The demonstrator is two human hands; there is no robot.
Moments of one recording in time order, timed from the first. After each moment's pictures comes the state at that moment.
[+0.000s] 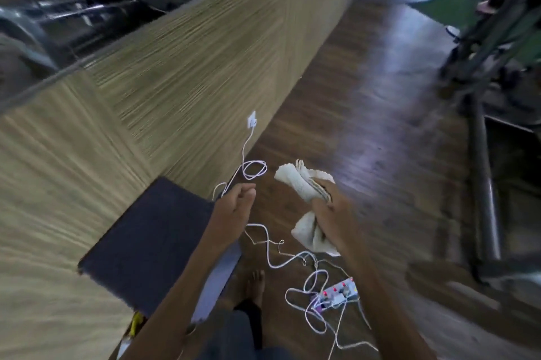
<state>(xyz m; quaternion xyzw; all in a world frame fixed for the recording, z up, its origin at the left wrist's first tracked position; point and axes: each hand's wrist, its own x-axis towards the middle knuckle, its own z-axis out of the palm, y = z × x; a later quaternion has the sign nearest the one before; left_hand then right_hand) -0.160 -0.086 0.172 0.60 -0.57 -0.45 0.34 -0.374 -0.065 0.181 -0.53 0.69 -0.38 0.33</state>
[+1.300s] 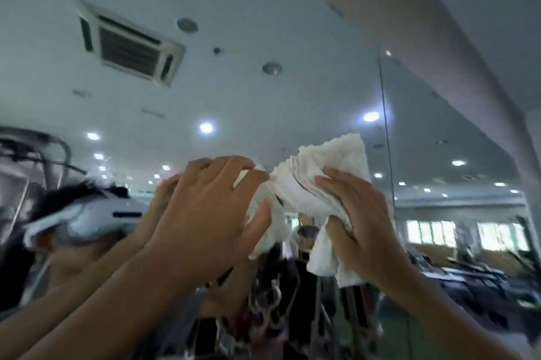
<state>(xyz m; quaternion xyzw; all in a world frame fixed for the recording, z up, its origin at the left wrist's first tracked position) -0.216 -0.753 0.717 0.49 -0.57 0.58 0.31 -0.405 -0.918 0.706 -0.75 0.06 -0.62 -0.23</state>
